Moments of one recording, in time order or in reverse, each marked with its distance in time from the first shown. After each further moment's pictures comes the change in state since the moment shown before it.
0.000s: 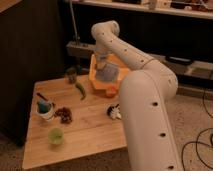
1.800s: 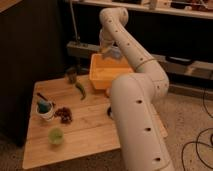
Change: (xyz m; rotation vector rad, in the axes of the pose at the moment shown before) arm 0.030 -0.049 -0.007 0.202 -0.078 -0.073
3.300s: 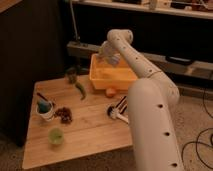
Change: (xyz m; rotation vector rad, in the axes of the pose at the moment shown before) arm 0.010 -0.021 0.038 0.140 -0.082 -0.087
